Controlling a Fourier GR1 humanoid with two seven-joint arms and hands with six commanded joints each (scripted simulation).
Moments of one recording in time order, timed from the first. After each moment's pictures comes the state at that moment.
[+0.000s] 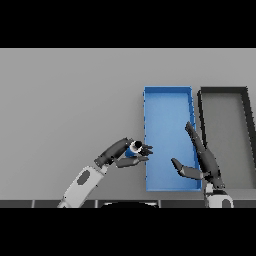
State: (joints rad) left arm -0.21 0.04 -0.54 -1.58 -0.04 -0.22 -0.07; right arm 0.23 -0.26 0.10 -2.09 -0.03 0.18 -0.06
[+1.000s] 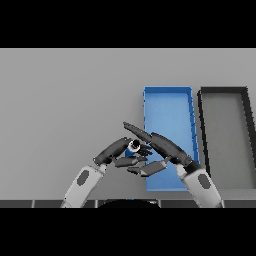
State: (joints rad) left arm -0.20 -0.01 -0.49 -1.59 -0.06 -0.33 -0.04; right arm -0.24 -0.25 0.38 -2.05 -0.12 0.38 0.35
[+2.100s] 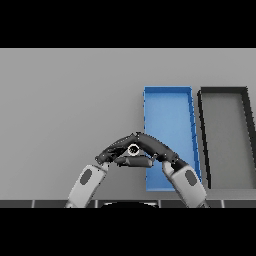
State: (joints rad) left arm -0.19 -0.07 -0.43 -1.58 -0.12 -0.38 -0.08; right arm -0.31 -0.08 0.41 -1.96 -0.13 0.40 0.37
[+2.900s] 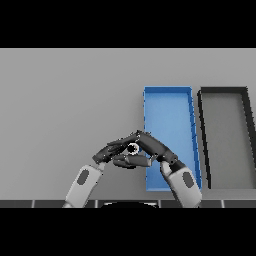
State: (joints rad) left arm -0.17 -0.06 -0.40 -1.58 -0.18 -0.47 0.07; right arm -0.28 0.00 0.38 -1.96 -0.03 0.42 0.31
